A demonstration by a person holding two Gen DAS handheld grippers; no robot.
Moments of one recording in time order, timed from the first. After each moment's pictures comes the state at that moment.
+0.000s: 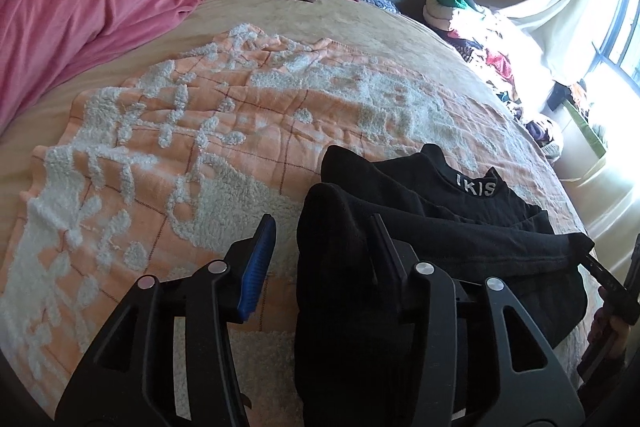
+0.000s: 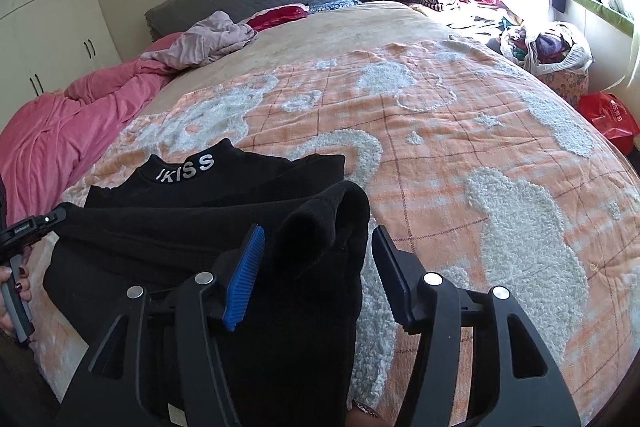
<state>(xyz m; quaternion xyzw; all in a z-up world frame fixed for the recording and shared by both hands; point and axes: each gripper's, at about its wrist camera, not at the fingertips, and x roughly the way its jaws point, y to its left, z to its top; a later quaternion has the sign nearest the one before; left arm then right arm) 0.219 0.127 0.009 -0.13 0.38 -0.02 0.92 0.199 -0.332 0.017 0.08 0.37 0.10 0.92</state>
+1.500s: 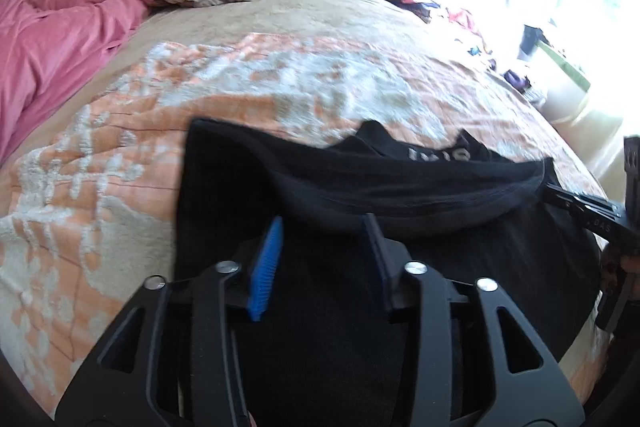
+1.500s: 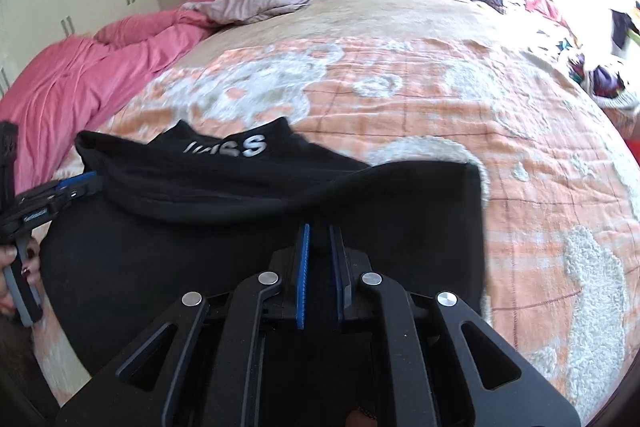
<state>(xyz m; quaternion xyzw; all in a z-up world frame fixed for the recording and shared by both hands) 0.256 0.056 -0.004 -0.04 0.39 -0.08 0.92 0.259 -0.275 0.005 0.04 0.41 0.18 0.89</state>
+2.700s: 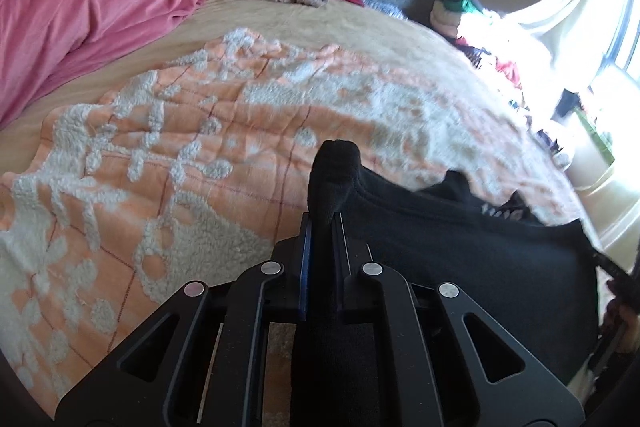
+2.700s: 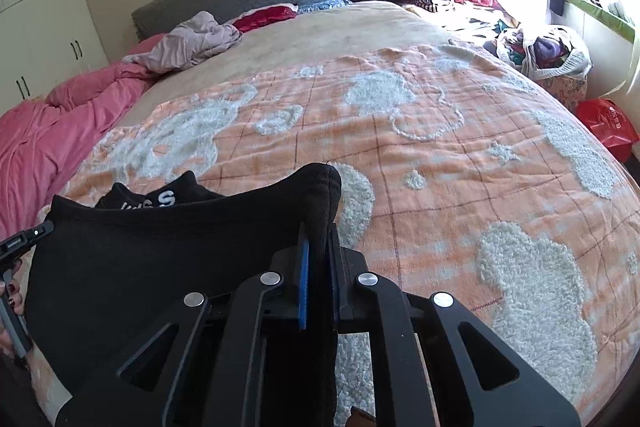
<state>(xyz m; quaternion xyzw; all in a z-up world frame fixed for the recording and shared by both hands) 0.271 0.121 -0.015 -0.12 0.38 -0.01 0.92 0.271 -0.331 0.001 0.08 0.39 0.08 0.91</state>
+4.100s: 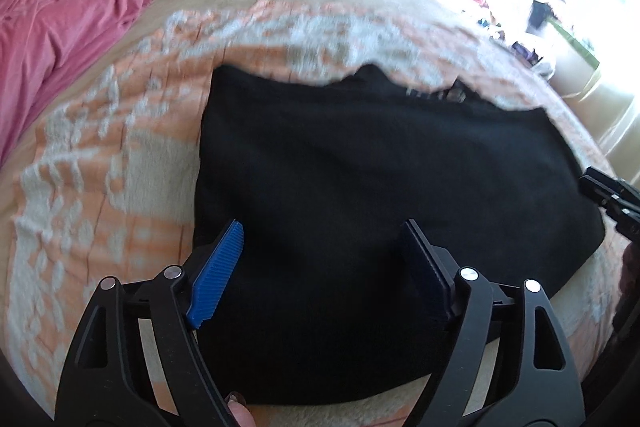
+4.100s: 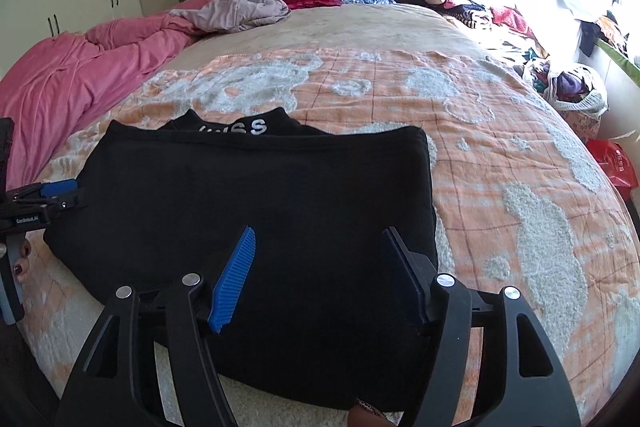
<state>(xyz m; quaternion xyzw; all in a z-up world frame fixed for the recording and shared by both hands) 0.211 0.054 -0.021 -0.02 0.45 -0.06 0.89 0.183 -0.269 0.020 0.01 0.41 0.13 0.90</state>
